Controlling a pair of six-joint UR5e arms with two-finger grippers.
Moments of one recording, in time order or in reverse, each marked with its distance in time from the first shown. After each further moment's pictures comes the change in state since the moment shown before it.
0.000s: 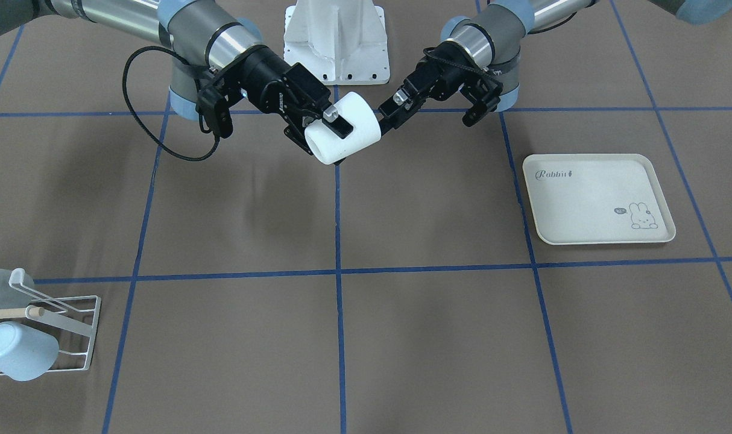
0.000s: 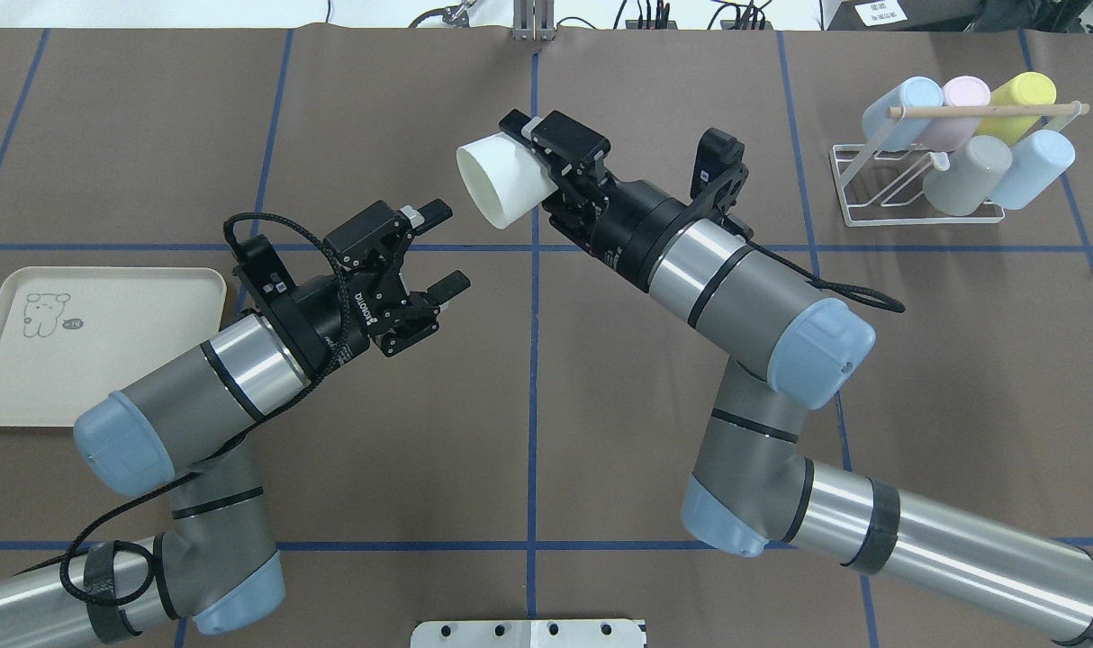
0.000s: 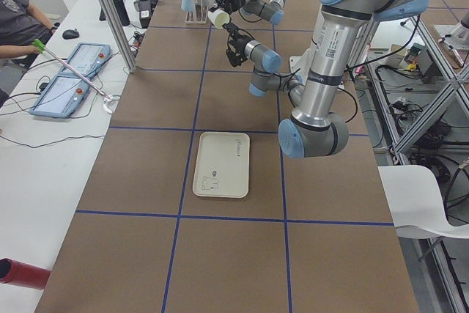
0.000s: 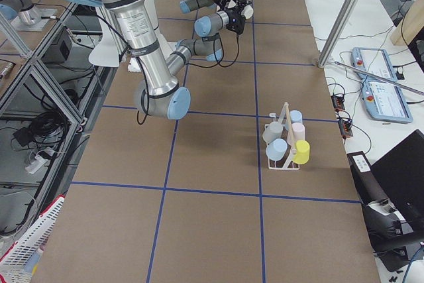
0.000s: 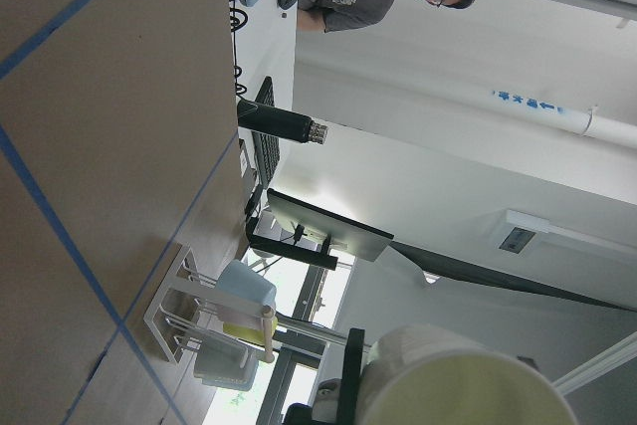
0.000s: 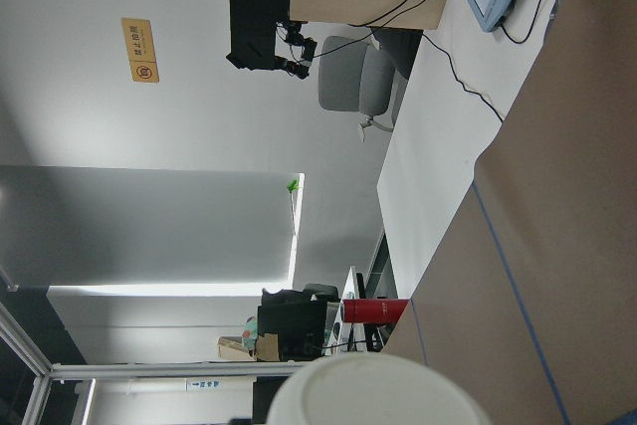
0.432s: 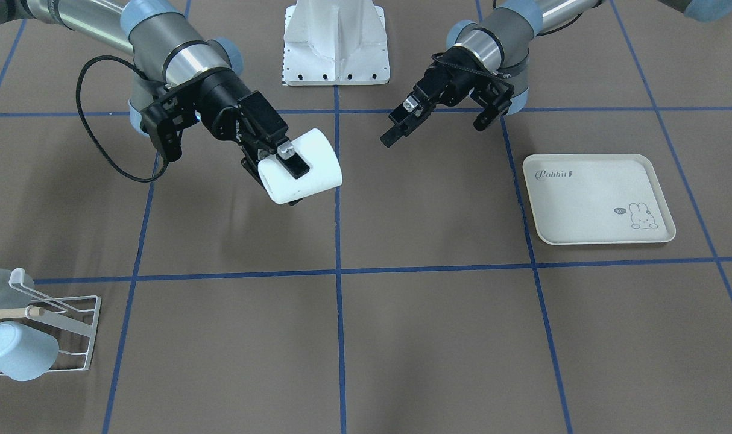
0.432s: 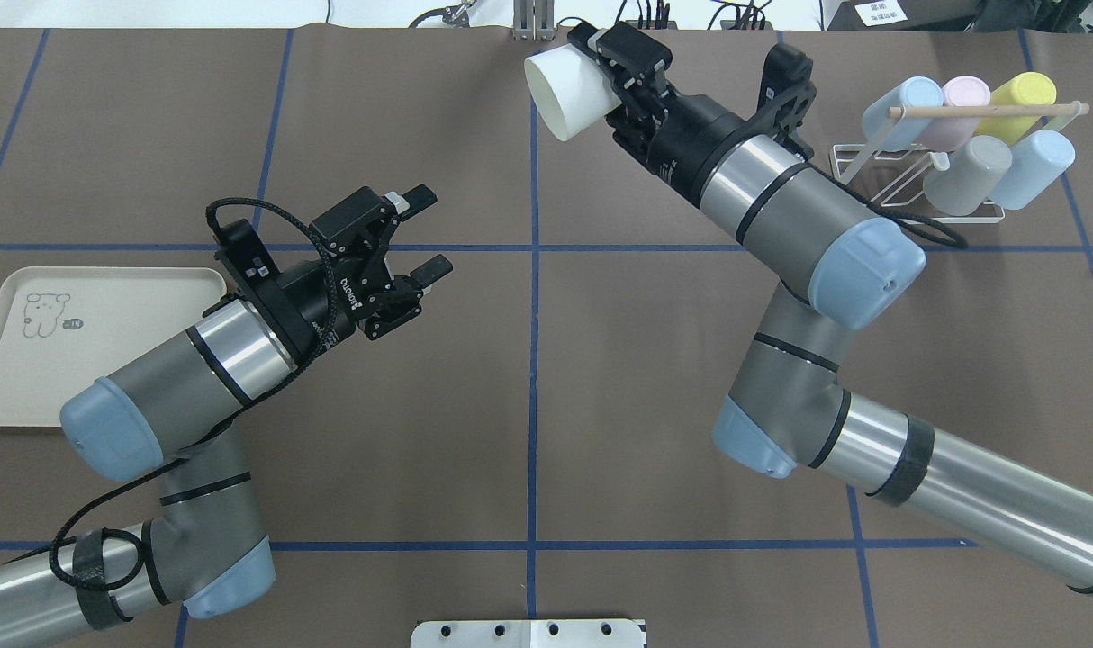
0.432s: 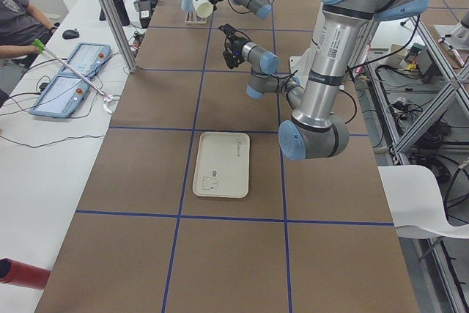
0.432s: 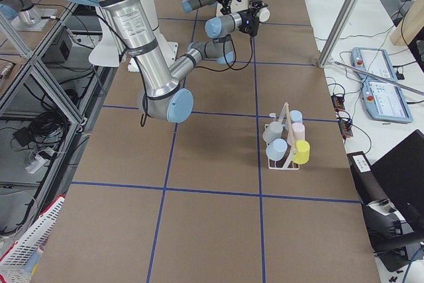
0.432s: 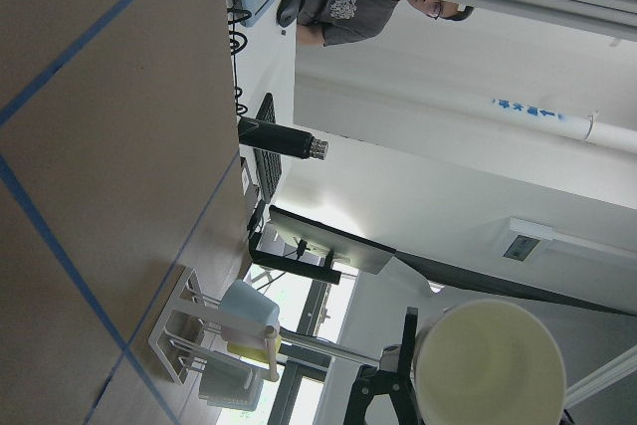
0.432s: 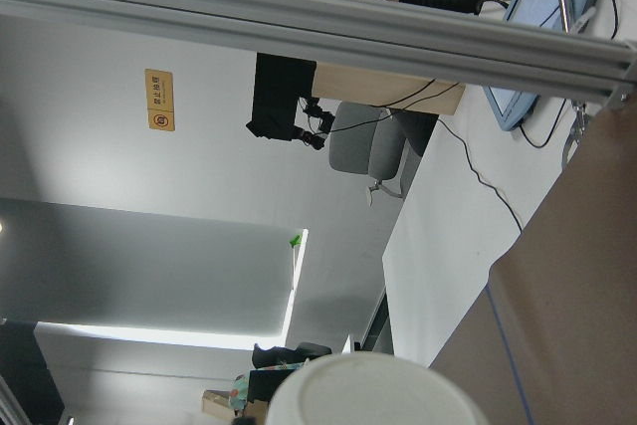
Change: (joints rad) left arm -0.027 0.013 0.003 0.014 -0.002 0.070; right arm 0.125 -0.009 -0.020 -0.076 0.004 -0.072
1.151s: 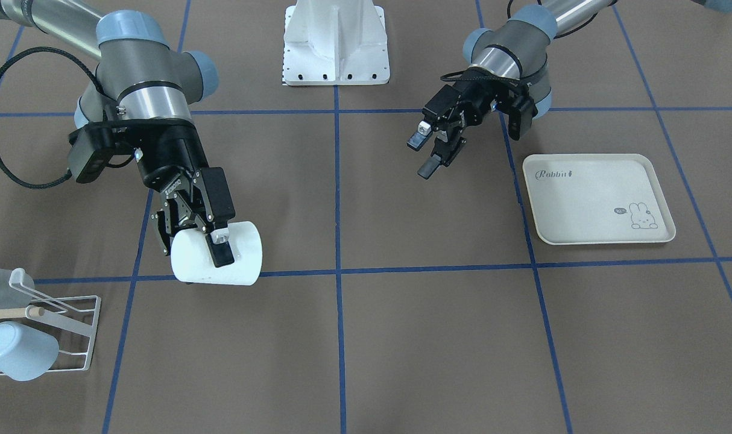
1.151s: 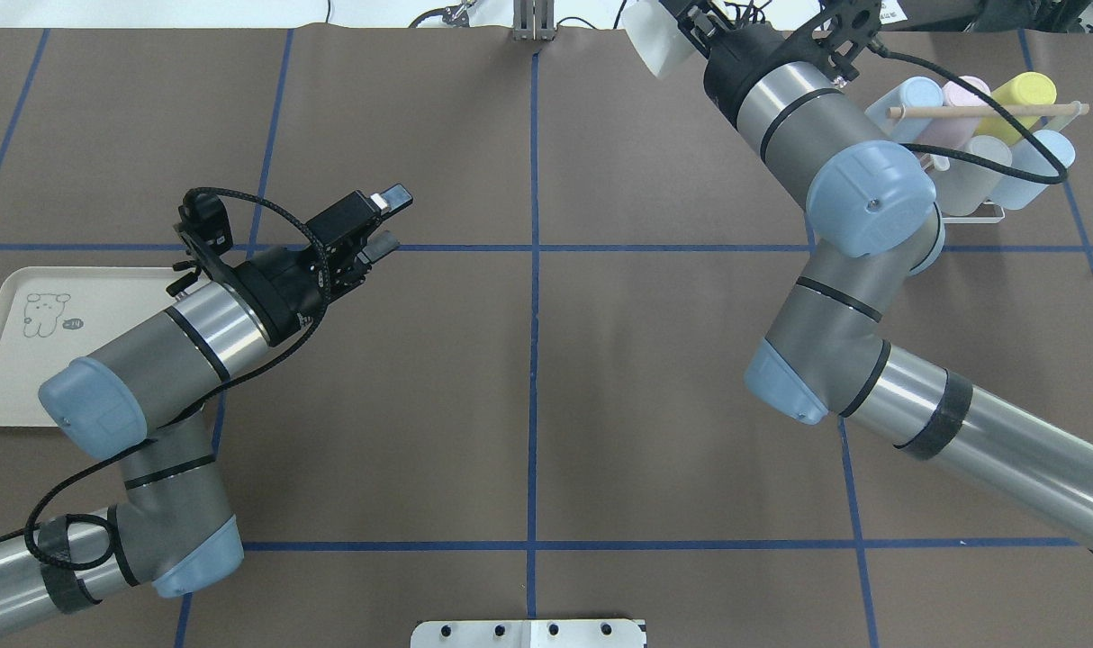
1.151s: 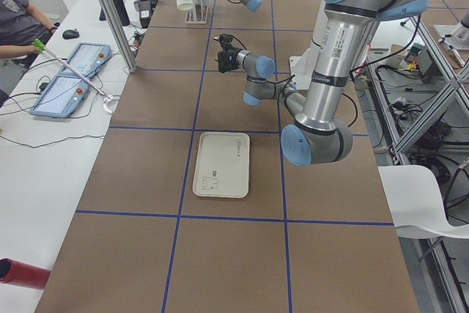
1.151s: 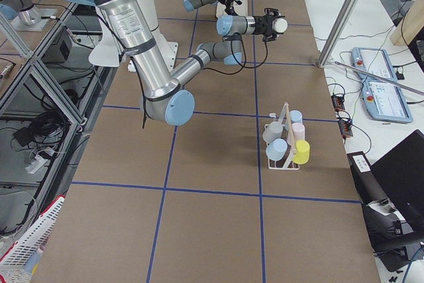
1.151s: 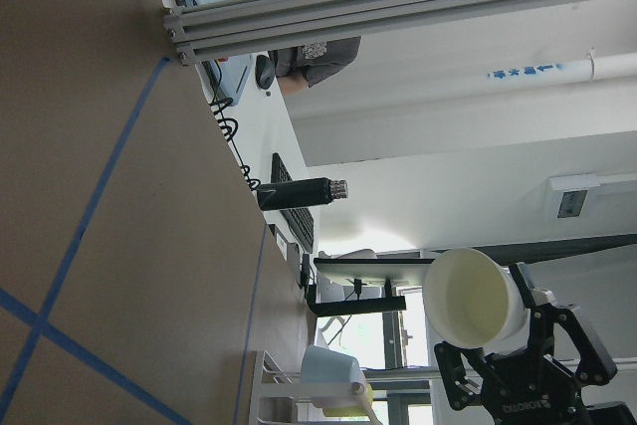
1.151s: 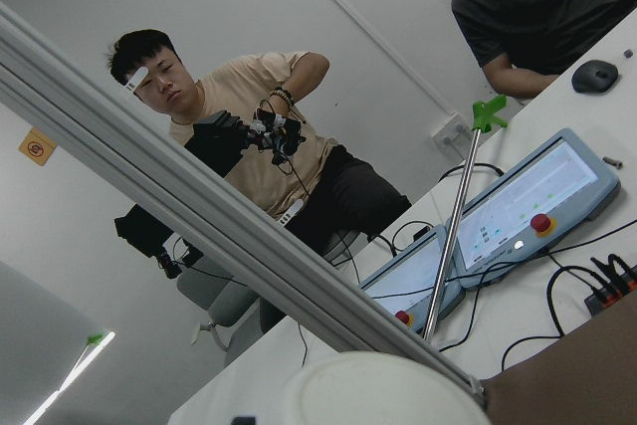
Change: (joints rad) left arm -0.060 0.056 -0.011 0.150 0.007 0.351; right arm 0.090 -0.013 0.010 -0.329 -0.148 -0.325
